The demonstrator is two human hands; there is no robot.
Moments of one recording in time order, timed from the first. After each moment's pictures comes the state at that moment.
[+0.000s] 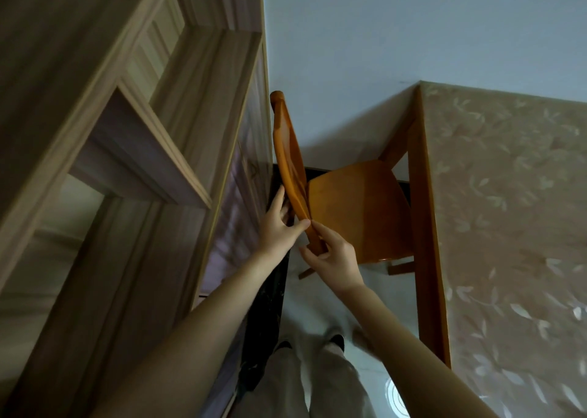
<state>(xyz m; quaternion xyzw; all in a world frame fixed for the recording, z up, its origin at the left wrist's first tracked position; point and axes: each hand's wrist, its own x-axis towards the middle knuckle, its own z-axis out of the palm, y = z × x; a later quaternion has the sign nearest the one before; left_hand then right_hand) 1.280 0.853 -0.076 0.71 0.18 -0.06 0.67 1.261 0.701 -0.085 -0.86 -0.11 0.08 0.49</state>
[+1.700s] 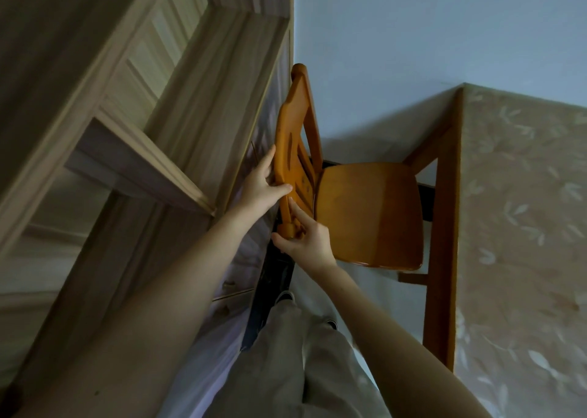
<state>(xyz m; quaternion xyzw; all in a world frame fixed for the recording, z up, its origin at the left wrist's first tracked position) 1.365 0.922 -0.054 0.77 0.21 -0.06 0.60 1.323 0.763 -0.078 -0.77 -0.12 0.20 0.59</state>
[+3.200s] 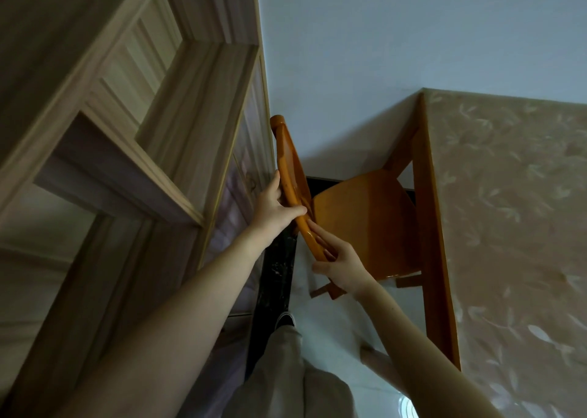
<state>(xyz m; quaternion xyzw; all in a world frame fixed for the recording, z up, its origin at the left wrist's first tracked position) 1.346 0.868 -0.058 0.75 0.20 -0.08 0.62 1.305 0.686 -0.070 -0.75 -0.07 0.31 0.57</state>
